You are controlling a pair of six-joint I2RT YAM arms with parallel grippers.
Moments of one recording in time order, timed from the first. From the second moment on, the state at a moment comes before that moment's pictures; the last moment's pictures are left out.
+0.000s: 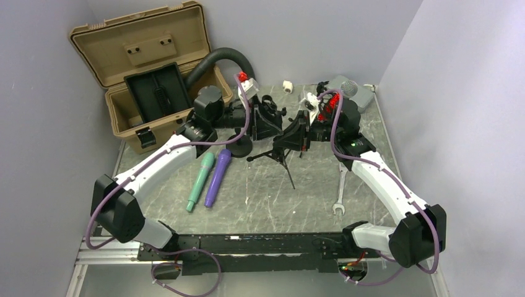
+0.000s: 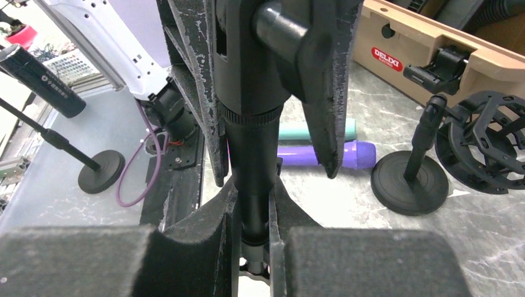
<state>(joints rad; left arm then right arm) -0.61 1.44 1.25 0.22 0.88 -0.33 0.37 1.21 0.99 0.12 -1.15 0.13</state>
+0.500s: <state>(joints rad) -0.61 1.50 1.28 0.31 0.96 -0.41 0.35 1.21 0.99 0.10 -1.10 0.11</state>
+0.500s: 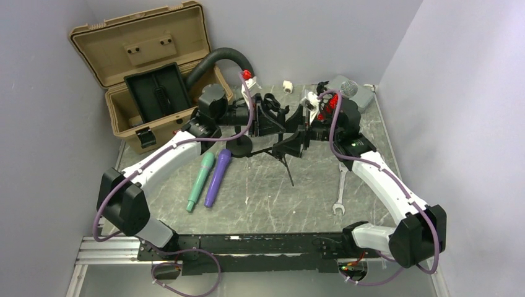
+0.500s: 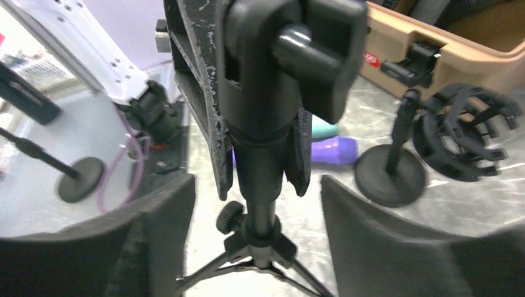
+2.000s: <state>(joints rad) -0.53 2.13 1.49 0.62 0.81 -0.24 0.22 1.06 0.97 -0.24 -0.98 -0.17</state>
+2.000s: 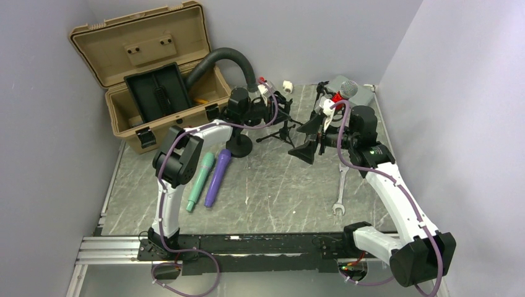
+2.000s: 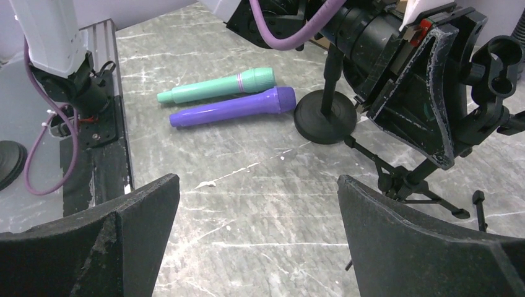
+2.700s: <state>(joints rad) -0.54 2.12 1.46 0.66 0.80 -0.17 0.21 1.04 0.97 -0.24 -0.98 -0.18</state>
